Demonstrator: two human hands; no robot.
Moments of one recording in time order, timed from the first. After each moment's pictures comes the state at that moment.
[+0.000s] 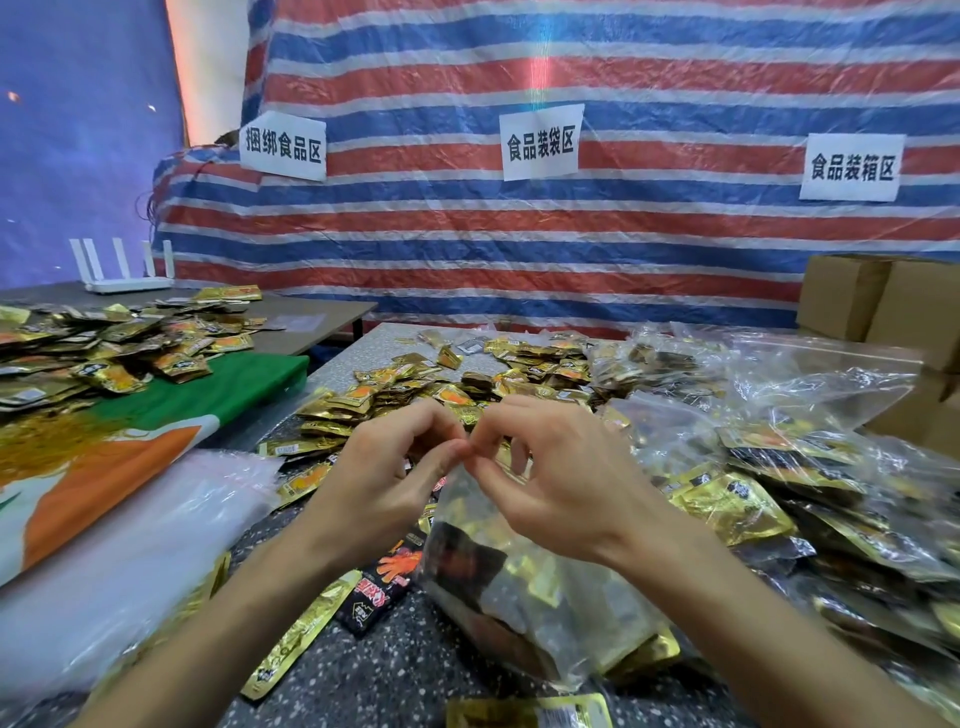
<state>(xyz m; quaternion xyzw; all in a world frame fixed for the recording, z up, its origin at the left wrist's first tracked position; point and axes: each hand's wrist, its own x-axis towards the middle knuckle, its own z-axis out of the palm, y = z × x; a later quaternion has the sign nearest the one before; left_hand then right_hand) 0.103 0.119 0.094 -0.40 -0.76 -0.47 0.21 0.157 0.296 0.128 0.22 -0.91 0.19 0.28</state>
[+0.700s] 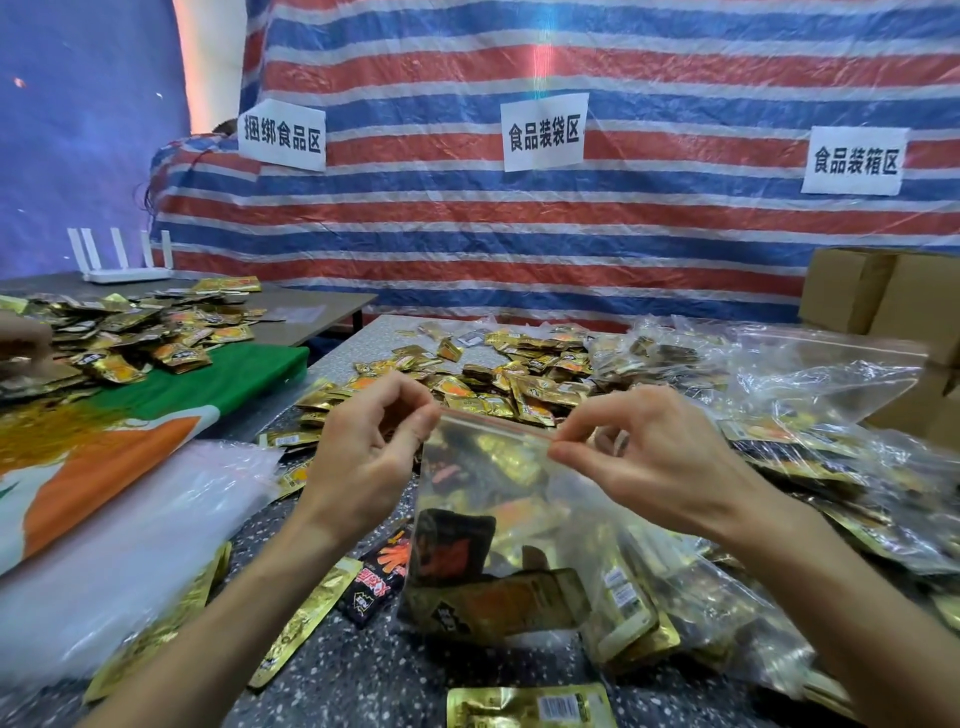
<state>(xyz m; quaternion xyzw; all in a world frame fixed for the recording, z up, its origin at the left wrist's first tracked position) 0.090 0.118 0.086 -0.30 -0.72 -0.57 0.24 0.163 0.354 0.137 0.17 -0.93 0.21 0.23</state>
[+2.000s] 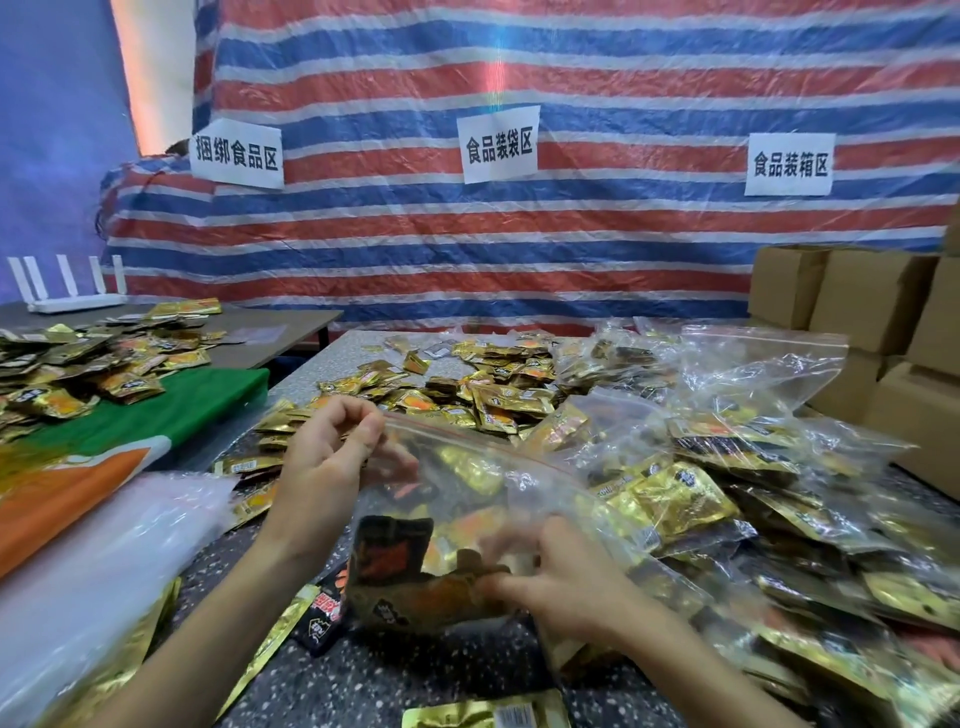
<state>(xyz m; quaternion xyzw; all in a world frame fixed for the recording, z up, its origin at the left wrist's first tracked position) 0.080 0.136 0.075 -0.22 -0.62 -0.75 0.10 0.156 0.352 0.039 0.09 -0.92 0.37 0.04</state>
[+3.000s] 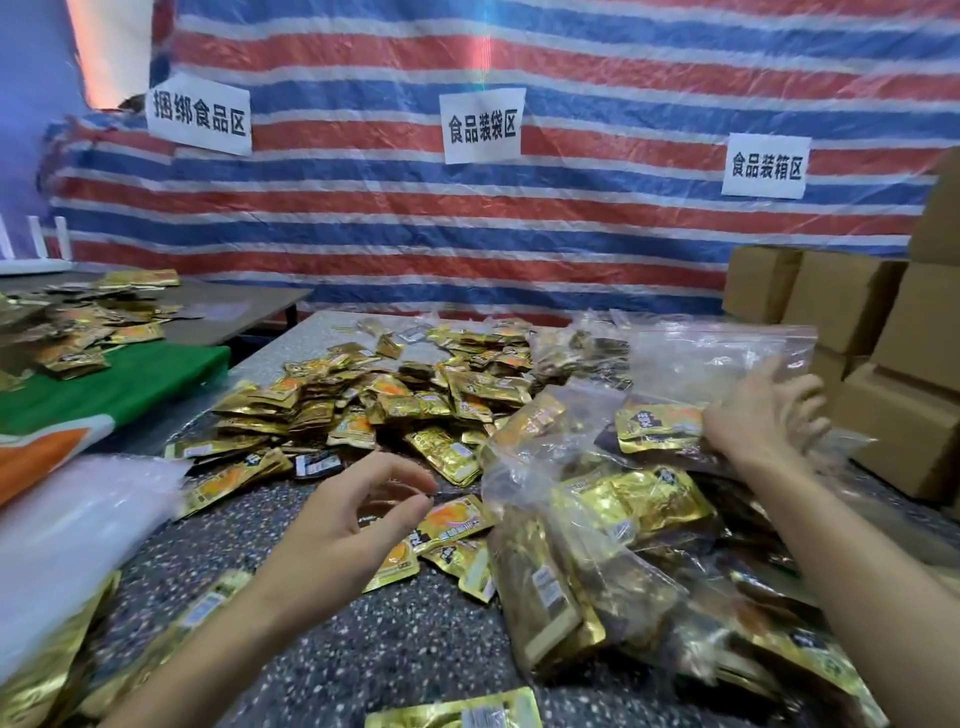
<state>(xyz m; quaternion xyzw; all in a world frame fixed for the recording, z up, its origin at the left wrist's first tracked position) 0.110 0.149 0.051 -0.30 -0.77 -0.56 0.04 0.108 0.523 0.109 -0.43 -0.83 0.14 0.33</state>
